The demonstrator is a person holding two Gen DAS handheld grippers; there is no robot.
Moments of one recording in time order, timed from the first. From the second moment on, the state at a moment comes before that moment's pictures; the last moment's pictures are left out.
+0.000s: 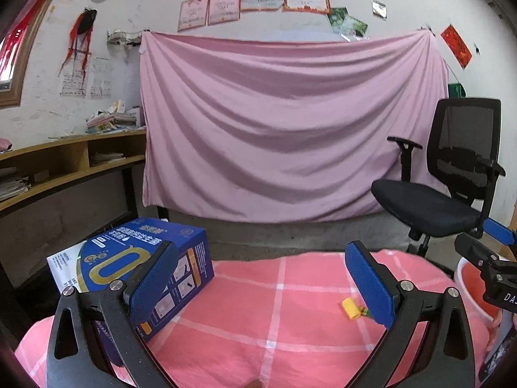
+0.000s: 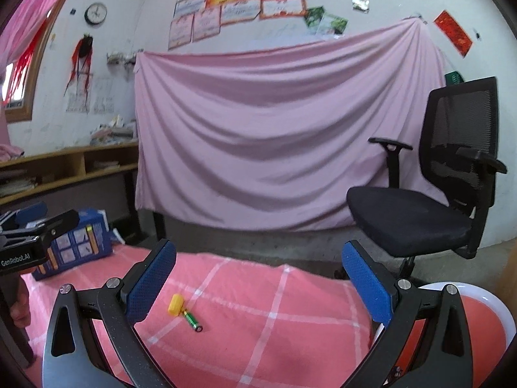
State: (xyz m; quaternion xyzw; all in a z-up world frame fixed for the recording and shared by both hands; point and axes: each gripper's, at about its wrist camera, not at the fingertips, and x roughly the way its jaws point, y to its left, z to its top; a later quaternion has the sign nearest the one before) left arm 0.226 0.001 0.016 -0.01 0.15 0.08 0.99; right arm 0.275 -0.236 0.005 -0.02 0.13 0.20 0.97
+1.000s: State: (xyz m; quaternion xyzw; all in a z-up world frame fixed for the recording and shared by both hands) left arm 0.313 -0.009 -0.041 -0.02 0.41 -0.02 0.91; right arm 0.342 -0.160 -0.068 -0.14 0.42 0.32 0.84
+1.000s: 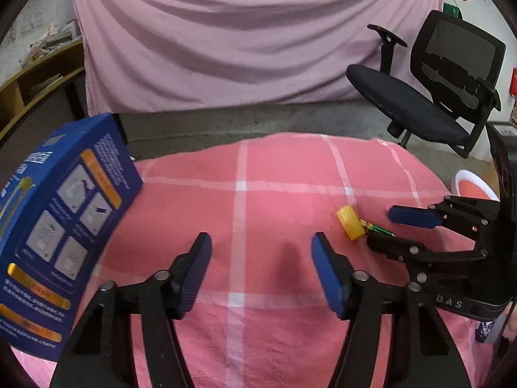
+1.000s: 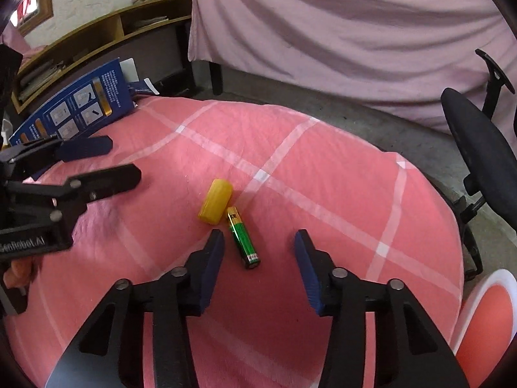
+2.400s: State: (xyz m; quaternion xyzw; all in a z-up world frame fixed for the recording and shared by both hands) left arm 0.317 -0.091 -0.026 -0.01 0.39 -0.05 0.92; right arm 0.328 -0.257 -0.032 -0.01 0.34 0.26 0.91
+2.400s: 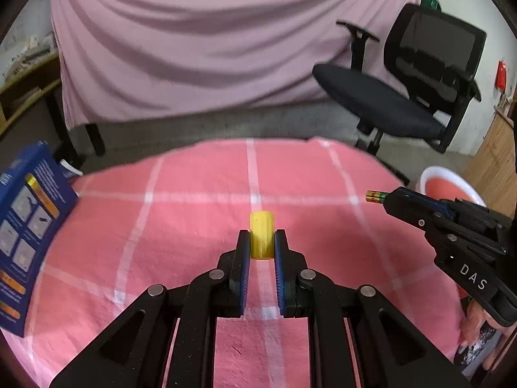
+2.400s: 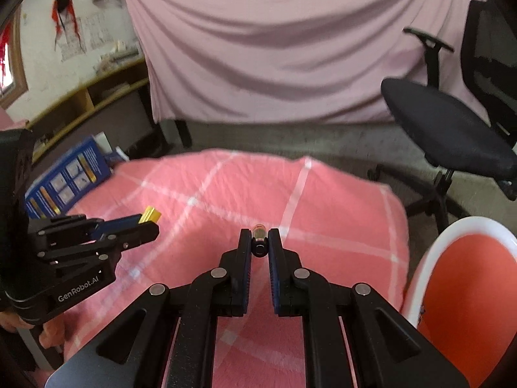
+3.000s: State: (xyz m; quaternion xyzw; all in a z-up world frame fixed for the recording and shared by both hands) left arm 0.267 -0.149 0.042 0.01 0.19 -0.11 0.98; right arm 0.256 -0.328 0.019 0.05 0.11 0.19 0.97
